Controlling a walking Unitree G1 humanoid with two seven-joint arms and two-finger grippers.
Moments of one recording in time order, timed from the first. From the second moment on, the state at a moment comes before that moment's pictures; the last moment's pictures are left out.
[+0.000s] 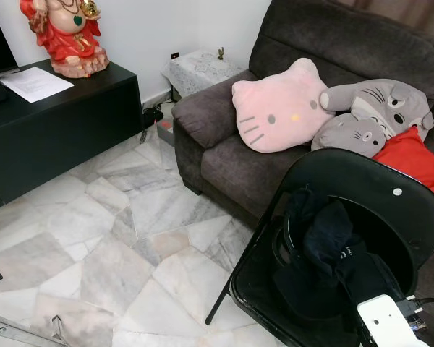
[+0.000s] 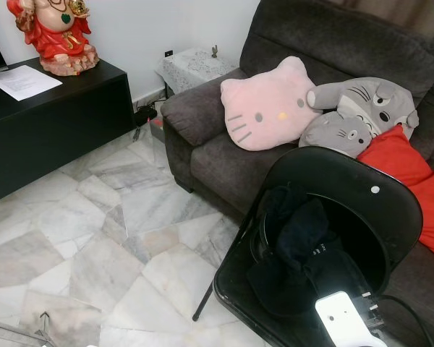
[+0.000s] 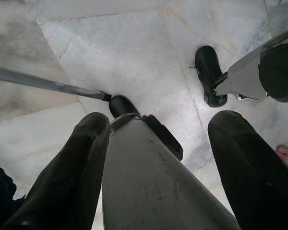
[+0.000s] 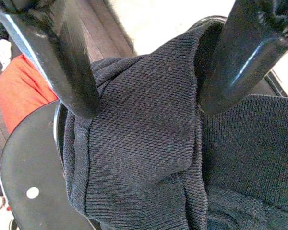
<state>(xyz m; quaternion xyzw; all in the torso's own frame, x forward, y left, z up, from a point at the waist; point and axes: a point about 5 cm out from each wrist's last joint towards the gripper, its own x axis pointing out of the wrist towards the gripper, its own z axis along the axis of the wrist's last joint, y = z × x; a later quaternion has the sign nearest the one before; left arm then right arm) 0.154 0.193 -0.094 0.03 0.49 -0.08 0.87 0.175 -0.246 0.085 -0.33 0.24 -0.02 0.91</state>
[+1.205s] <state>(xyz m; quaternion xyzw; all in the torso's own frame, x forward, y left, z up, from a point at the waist) 0.154 0.193 -0.094 0.03 0.49 -0.08 0.87 0.185 -0.261 0.098 -0.35 0.19 -0.11 0.91</state>
